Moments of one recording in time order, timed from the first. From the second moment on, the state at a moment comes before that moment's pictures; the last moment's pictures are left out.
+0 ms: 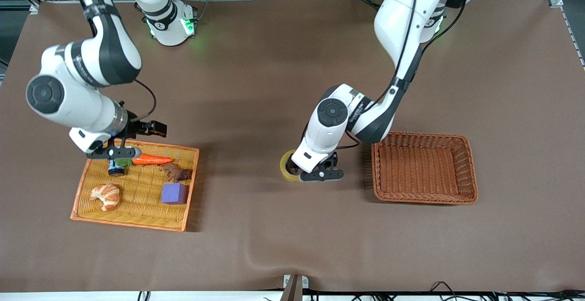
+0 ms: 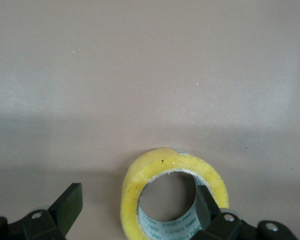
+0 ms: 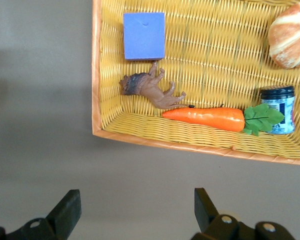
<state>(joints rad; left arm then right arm) -0.64 0.84 -0.03 -1.34 0.01 2.39 -0.75 -0.10 0.15 0.27 -1.93 0.01 1.98 0.12</state>
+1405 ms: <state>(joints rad) -0.60 0.79 -0.01 -1.38 0.06 2.38 -0.75 -0.01 -0.12 0.12 -1.92 0.00 1.83 -0.15</state>
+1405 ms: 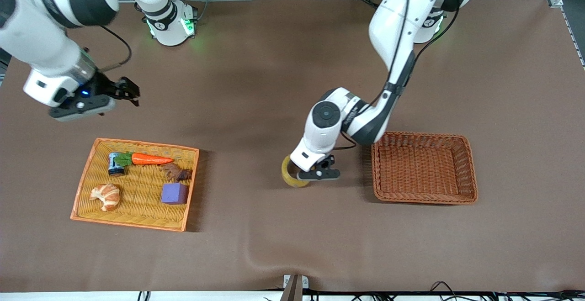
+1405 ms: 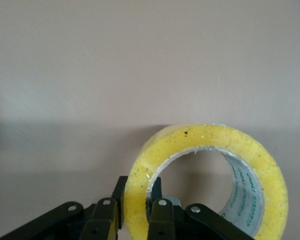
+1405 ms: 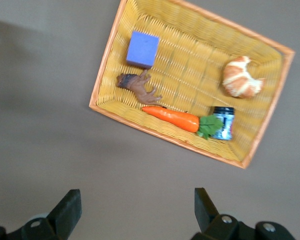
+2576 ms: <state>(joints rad) -0.01 0.45 -0.03 -1.91 0.06 2.33 -0.37 -0.01 -0.05 -0.03 -1.61 0.00 1.57 -0.07</state>
